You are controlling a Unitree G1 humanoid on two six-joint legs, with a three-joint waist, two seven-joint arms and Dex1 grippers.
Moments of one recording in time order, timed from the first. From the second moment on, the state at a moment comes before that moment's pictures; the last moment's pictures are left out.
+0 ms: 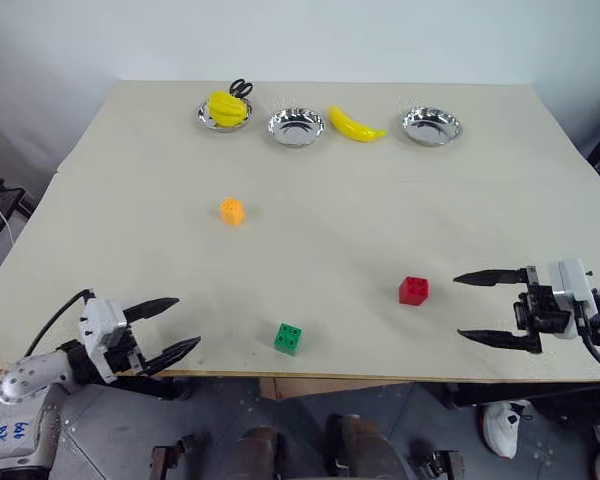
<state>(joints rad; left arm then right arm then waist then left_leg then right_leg) 0.17 0.68 0.36 0.00 -0.48 -0.01 -1.10 -0.22 -1.07 0.04 0.39 0.80 -0.29 1.55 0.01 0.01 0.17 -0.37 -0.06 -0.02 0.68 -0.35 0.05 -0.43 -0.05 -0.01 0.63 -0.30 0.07</state>
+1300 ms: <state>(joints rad) -0.44 0.49 -0.22 0.25 -0.30 -0.10 -1.39 -0.01 -1.08 -0.06 0.35 0.79 -0.27 1.55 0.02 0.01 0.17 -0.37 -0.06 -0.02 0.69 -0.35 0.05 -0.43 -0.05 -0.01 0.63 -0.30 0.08</state>
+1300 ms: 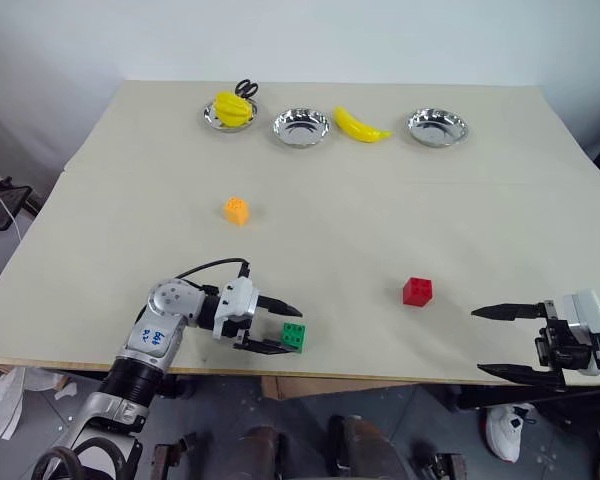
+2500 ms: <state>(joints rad) -1.03 0.02 -0.20 1.18 -0.02 -0.38 -1.16 0.23 -0.65 -0.36 0.16 0.66 -0.32 1.38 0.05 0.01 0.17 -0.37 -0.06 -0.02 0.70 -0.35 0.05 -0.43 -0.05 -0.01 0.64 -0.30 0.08</state>
